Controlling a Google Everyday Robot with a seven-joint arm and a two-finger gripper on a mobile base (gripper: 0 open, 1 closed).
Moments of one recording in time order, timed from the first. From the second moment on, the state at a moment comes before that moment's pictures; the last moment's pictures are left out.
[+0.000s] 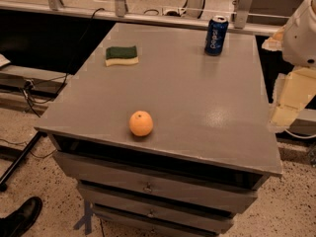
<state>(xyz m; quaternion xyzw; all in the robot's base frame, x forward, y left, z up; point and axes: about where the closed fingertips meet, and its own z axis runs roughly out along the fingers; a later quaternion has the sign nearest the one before) 0.438 -0.217 0.976 -0.60 0.78 -0.03 0.16</state>
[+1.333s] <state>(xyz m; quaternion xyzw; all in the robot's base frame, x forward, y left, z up) 0.449 -0.087 0.902 -0.56 0.78 0.14 0.24</state>
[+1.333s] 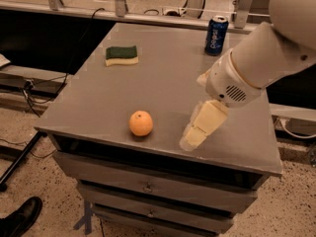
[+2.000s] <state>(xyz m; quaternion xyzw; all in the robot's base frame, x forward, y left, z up) 0.460 -0.069 0.893 -0.54 0.78 0.15 0.27</state>
